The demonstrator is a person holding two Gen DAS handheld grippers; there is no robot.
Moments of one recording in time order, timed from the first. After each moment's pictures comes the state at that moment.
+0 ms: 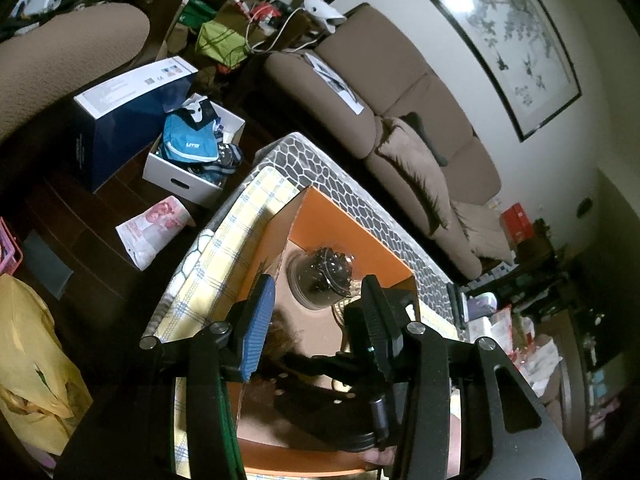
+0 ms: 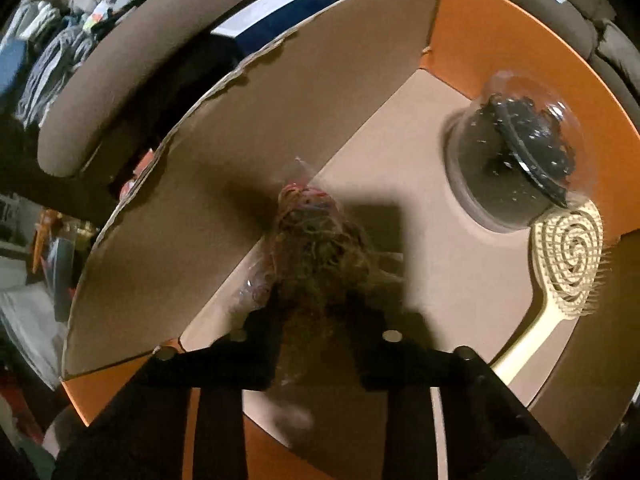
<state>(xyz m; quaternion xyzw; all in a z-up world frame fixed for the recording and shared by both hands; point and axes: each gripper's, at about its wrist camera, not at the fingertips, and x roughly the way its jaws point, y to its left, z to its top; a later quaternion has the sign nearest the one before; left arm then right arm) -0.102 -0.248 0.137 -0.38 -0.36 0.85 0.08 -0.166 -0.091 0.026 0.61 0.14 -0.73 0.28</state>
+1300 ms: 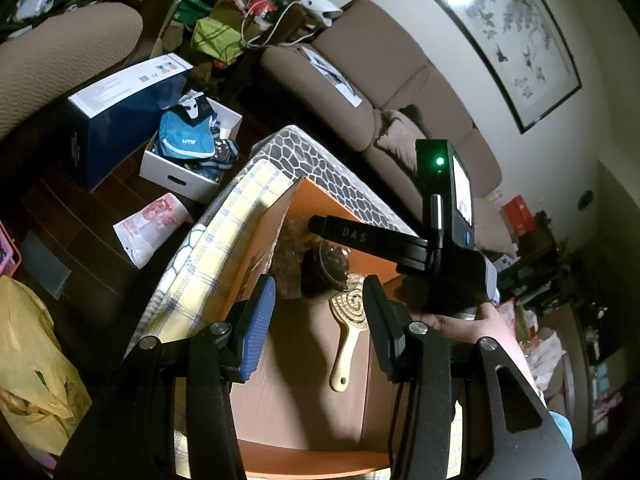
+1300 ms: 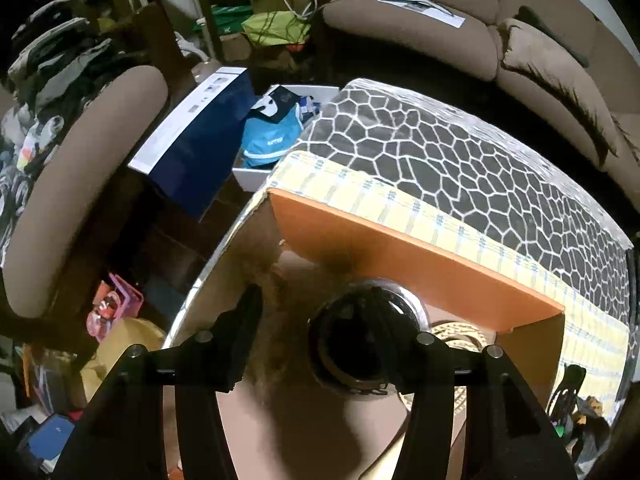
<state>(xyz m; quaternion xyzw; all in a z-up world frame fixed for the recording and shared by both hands) -0.106 -0.236 0.136 -0.39 -0.35 0.85 0.09 -0.270 -0.072 0.104 0.53 0.08 -0.83 0.15</state>
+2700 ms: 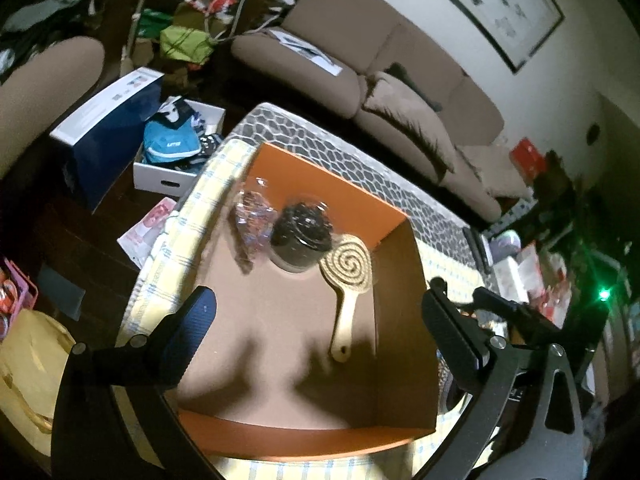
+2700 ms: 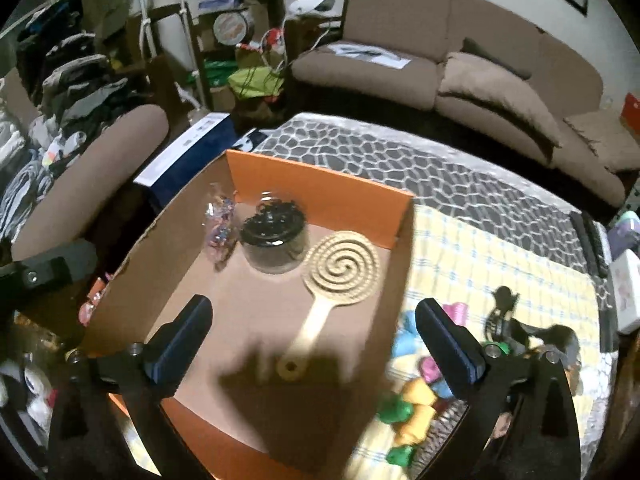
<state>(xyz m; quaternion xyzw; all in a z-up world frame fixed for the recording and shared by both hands) -0.101 -0.165 0.149 -0.42 -0.24 0.87 0.11 -0.123 0.055 0.152 0.43 0.07 -0.89 0.13</state>
